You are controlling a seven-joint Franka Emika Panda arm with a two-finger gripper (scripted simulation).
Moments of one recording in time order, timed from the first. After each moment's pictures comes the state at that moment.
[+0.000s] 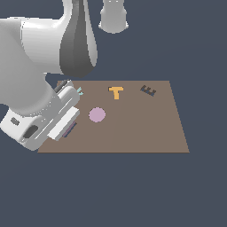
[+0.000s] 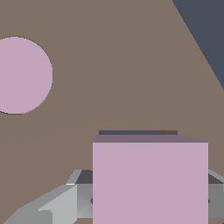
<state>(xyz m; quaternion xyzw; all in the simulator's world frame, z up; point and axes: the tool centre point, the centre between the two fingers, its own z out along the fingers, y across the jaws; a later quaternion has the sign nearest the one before) 0.060 -0.174 0.040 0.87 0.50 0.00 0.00</state>
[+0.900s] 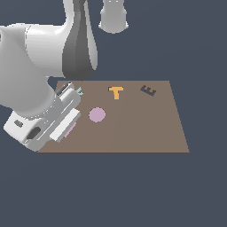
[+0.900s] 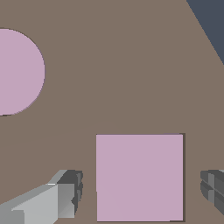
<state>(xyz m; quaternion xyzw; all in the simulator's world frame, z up) 0.060 -0.174 0.031 0.87 0.50 0.00 0.00</state>
